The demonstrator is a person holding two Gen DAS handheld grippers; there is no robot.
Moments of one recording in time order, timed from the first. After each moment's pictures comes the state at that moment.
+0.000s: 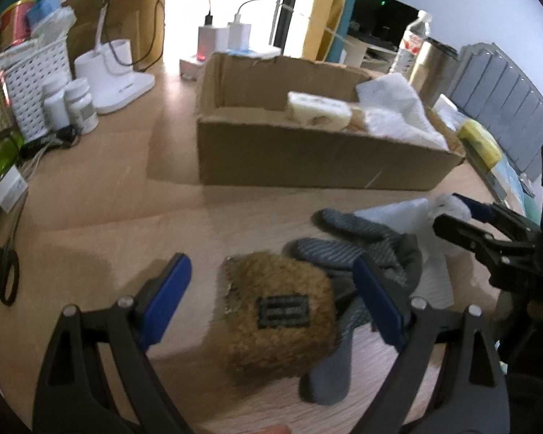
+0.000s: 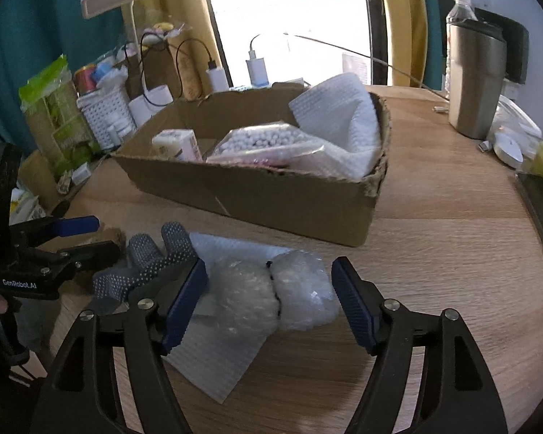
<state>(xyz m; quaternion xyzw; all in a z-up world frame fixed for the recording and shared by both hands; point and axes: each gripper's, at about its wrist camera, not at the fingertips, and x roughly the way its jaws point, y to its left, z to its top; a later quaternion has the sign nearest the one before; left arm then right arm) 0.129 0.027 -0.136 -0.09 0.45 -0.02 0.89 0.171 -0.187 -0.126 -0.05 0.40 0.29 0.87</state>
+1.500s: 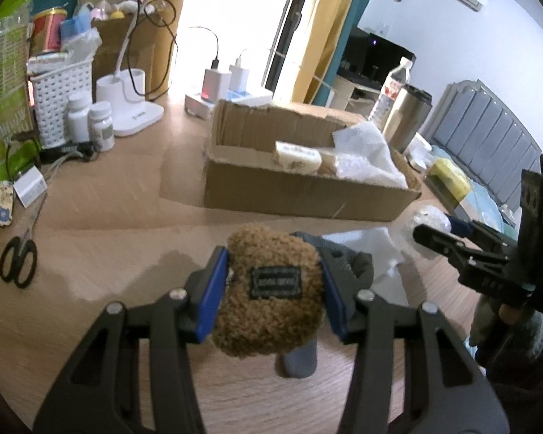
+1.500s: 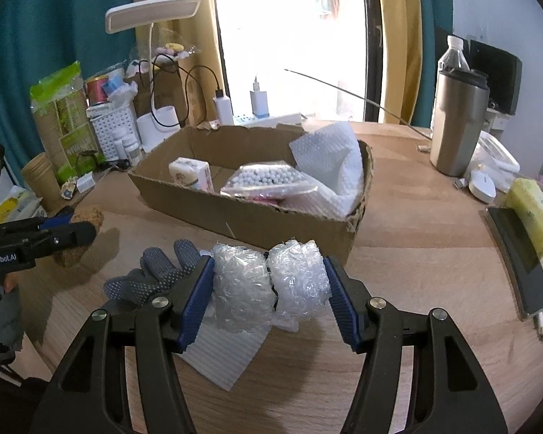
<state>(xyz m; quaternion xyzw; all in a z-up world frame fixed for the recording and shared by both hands) 0.089 0.039 -0.092 -0.13 0.37 -0.04 0.92 0.146 -0.193 -0.091 -0.07 0.34 0.28 0.89</state>
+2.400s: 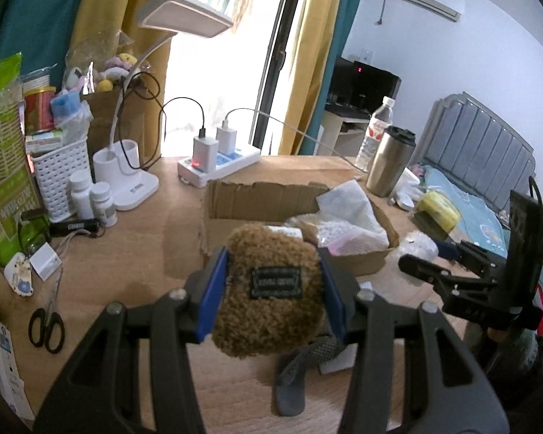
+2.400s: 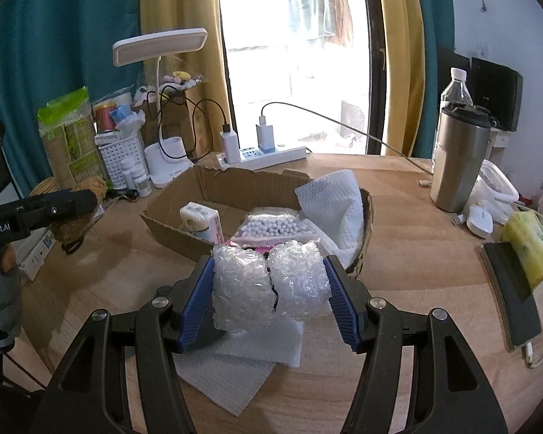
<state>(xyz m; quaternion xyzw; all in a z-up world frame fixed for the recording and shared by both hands) 0.102 0.040 -0.035 -0.10 0.31 -0.04 0.94 0.153 -0.187 -0.060 -0.06 0.31 0.29 0.91</state>
